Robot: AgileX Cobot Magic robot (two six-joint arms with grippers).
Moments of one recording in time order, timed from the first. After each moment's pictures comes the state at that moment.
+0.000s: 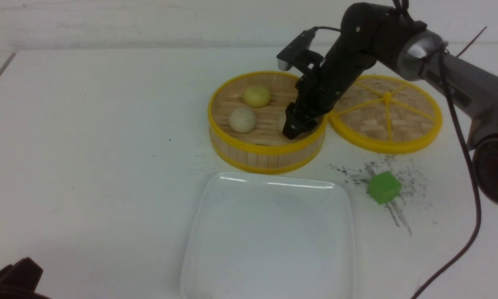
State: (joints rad) right arm 0.35 2.43 -2.28 0.35 1.09 -0.67; left arm 0.04 -0.01 -0.13 -0.49 0.43 -0.06
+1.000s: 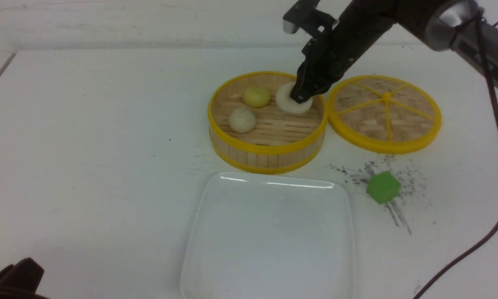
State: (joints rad) right arm 0.35 2.27 -2.28 0.35 1.18 -0.69; left arm 0.04 -0.01 -0.13 -0.50 0.43 -0.05
